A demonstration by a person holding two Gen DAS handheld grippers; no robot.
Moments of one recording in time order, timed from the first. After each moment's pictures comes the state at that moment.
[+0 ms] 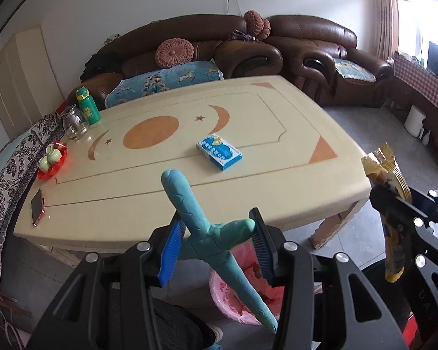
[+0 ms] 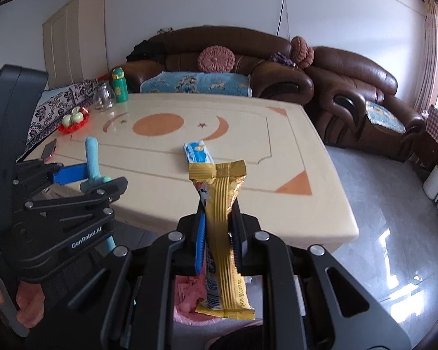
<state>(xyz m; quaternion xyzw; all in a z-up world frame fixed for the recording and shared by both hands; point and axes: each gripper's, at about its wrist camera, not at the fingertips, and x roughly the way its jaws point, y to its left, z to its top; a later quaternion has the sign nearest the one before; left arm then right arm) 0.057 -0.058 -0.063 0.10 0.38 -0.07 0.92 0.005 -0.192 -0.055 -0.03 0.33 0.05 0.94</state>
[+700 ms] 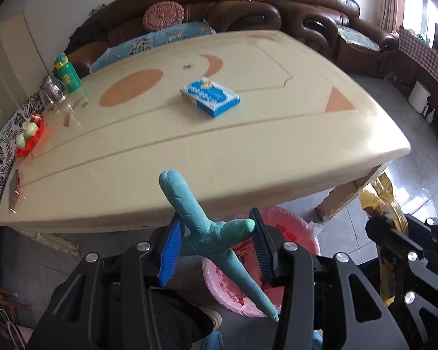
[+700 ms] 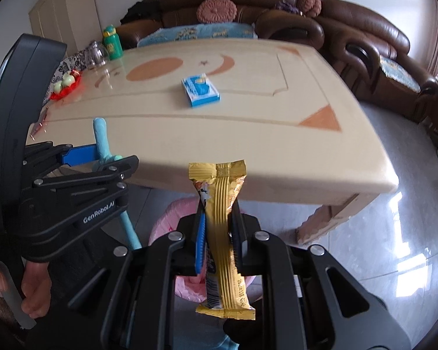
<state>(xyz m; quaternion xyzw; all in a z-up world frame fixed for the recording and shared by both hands) 0.100 -0.062 -0.169 0.10 0.46 -0.08 0.88 0.033 -0.188 -0.161 0.01 0.44 0.05 0.89</state>
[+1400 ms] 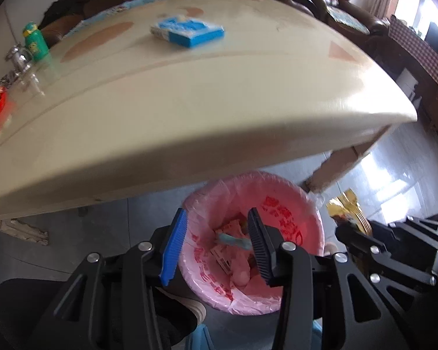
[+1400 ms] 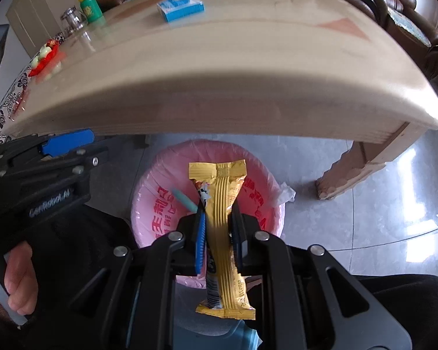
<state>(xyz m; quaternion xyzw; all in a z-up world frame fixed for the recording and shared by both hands) 0.112 -0.058 -0.269 0.08 0.52 -0.14 0.84 0.053 -0.195 -0.278 0.05 0.54 0.05 0.84</state>
